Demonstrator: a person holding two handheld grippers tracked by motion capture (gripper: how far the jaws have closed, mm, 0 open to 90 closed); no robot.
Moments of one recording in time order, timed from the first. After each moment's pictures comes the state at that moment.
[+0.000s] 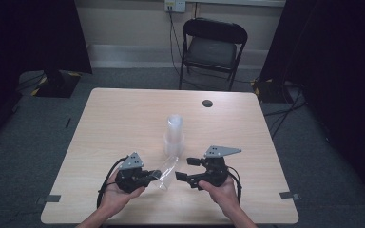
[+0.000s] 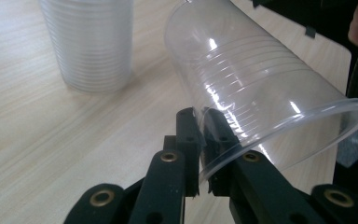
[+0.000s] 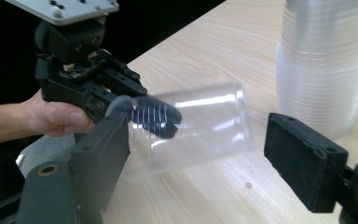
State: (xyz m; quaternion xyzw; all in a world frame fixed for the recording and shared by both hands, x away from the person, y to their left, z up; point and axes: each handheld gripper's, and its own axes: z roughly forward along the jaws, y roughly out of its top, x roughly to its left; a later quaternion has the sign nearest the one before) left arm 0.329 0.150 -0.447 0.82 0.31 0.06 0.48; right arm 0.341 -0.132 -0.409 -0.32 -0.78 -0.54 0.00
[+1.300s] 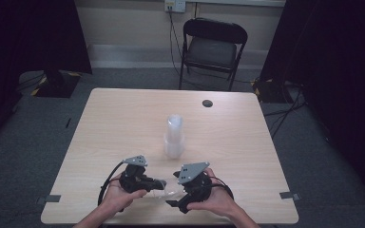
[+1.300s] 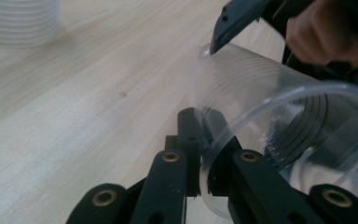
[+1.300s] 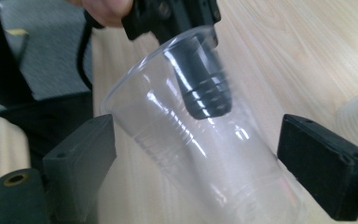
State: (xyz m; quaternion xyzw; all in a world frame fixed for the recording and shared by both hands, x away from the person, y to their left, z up) left arm 0.340 0.146 -0.456 0.81 0.32 -0.11 0.48; right arm 0.317 -0.085 -0.424 -0.10 -0.91 -0.40 -0.06
